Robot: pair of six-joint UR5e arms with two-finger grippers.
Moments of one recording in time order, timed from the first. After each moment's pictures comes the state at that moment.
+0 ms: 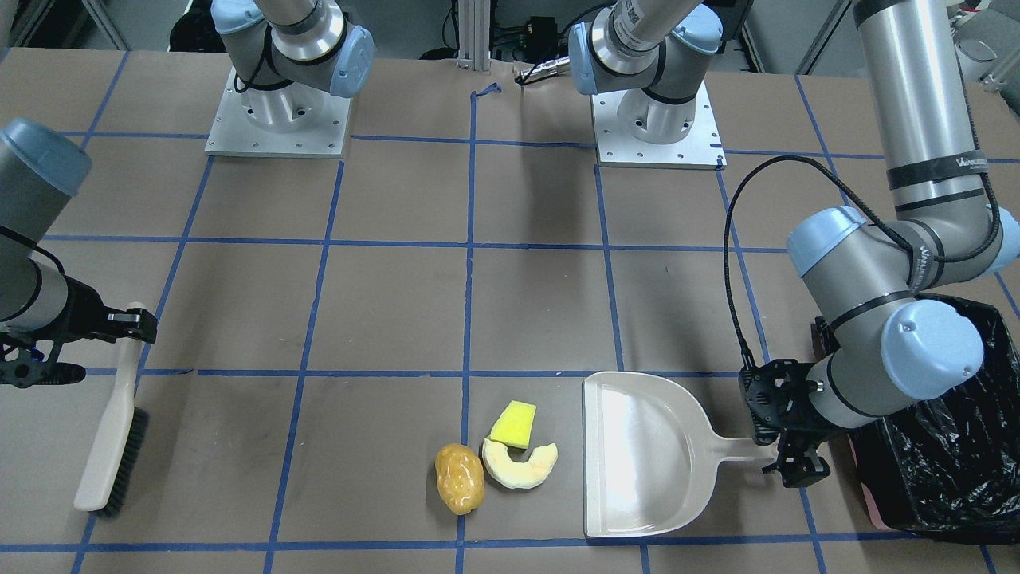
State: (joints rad) left arm -1.33 -2.10 -1.52 -1.10 1.54 1.79; right arm 1.17 -1.22 1.79 -1.95 -1.63 -0.39
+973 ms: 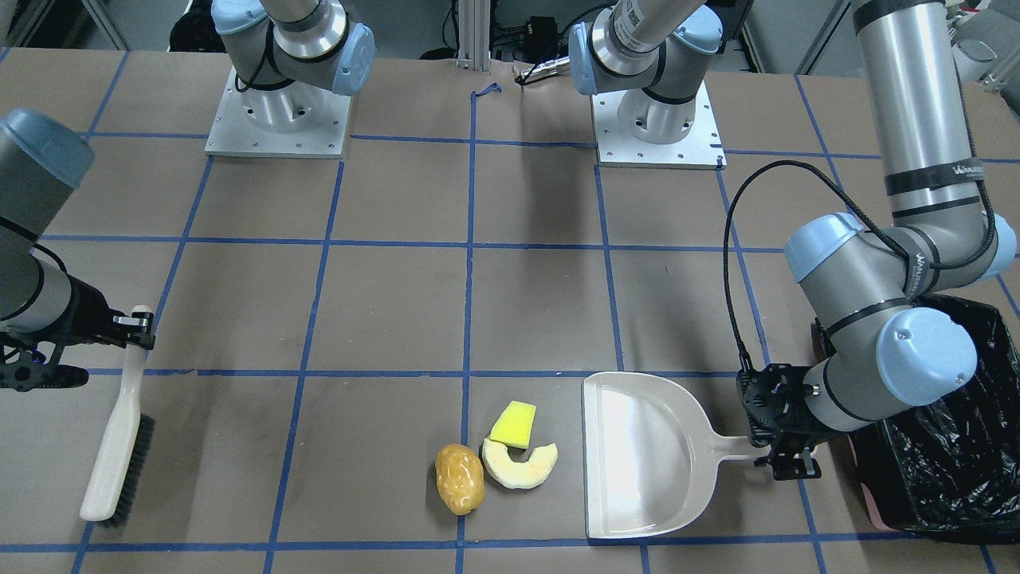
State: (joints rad) left arm -1.33 -2.12 -1.52 -1.10 1.55 1.80; right arm 1.22 -1.24 1.74 -1.92 -1.58 -0.35
